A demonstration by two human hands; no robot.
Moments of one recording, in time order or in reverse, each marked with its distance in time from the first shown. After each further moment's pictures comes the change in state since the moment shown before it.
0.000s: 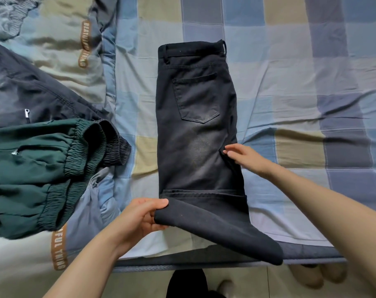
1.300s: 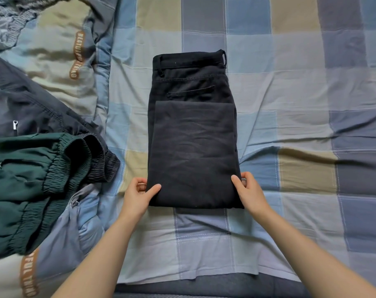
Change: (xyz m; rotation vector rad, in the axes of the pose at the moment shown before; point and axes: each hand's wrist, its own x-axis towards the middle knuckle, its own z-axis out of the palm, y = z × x) left_hand 0.145 -0.006 -0.014 0.282 0.651 0.312; right_hand 0.009 0.054 0.017 0.147 0.362 0.086
